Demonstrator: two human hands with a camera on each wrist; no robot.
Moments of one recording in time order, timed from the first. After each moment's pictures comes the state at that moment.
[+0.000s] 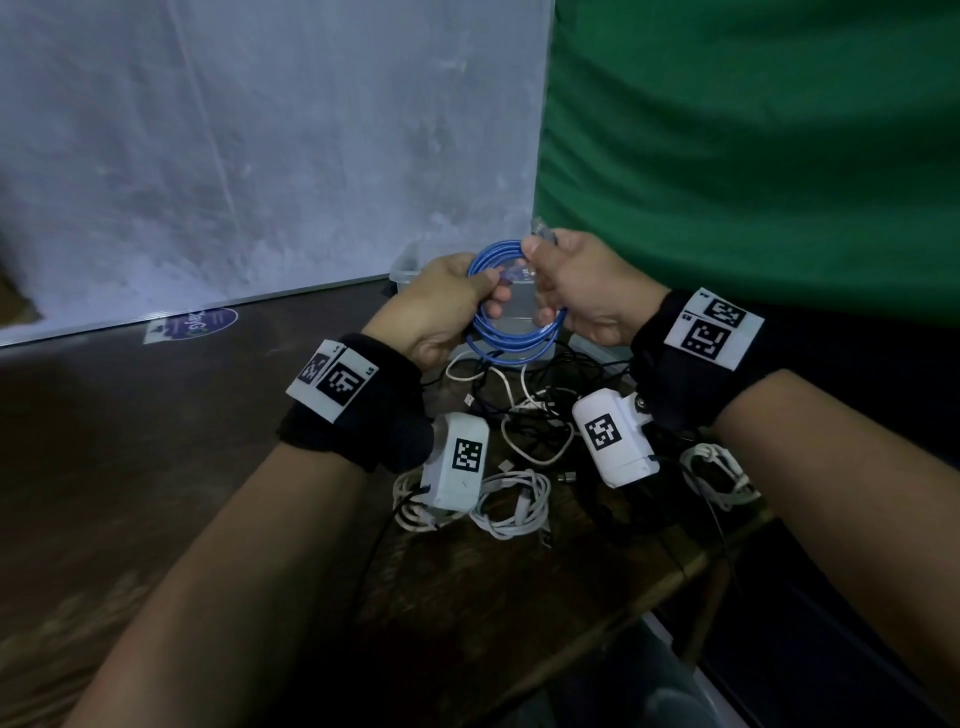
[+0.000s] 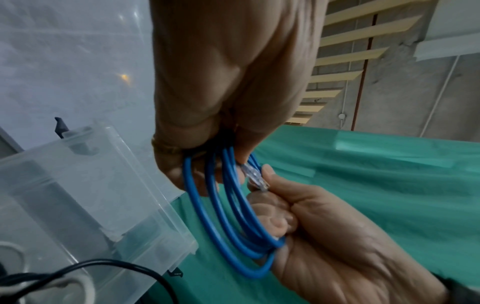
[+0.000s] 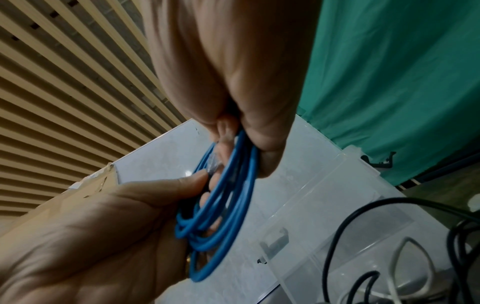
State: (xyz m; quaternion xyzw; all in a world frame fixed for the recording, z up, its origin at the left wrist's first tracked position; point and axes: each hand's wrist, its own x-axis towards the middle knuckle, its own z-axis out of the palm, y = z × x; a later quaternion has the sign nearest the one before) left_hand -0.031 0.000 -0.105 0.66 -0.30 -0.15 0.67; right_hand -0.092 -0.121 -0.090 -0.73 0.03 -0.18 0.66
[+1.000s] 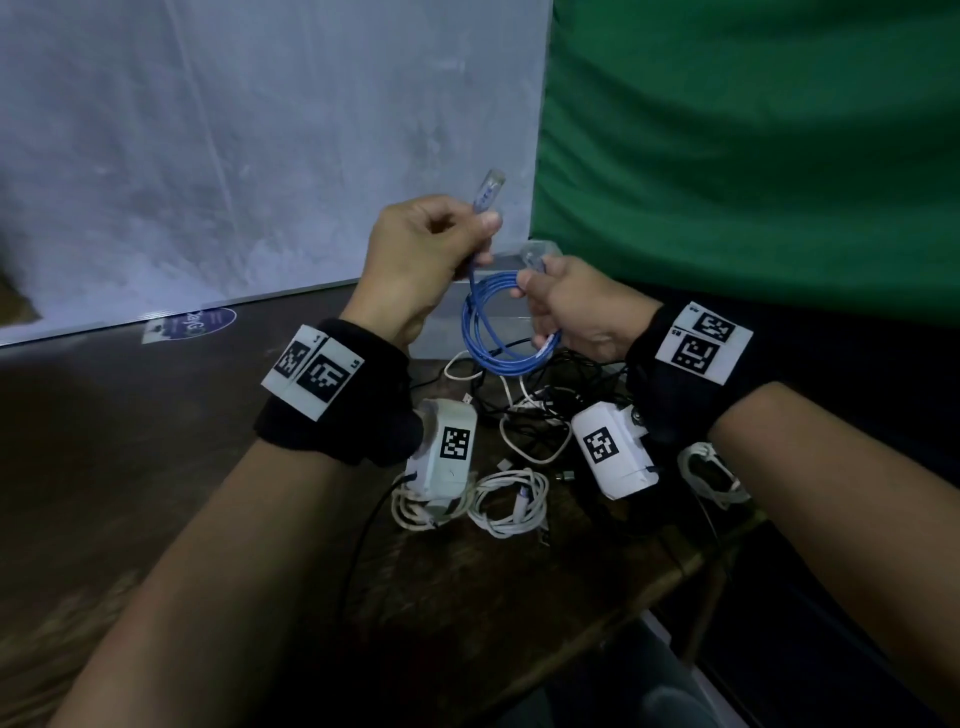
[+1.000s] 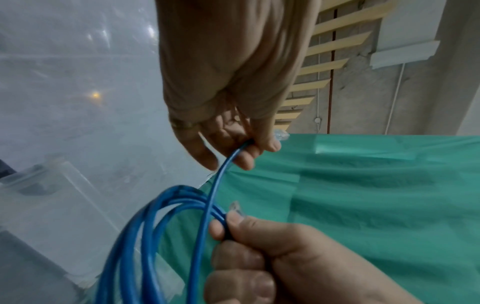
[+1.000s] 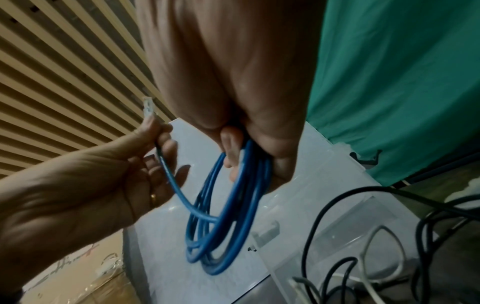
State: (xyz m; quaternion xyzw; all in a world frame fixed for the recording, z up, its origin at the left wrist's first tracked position) left_hand -0.035 0.011 -0.081 0.63 -0.34 0.05 0.70; right_hand -0.091 -0.120 -0.104 -0.78 0.06 -0.16 0.60
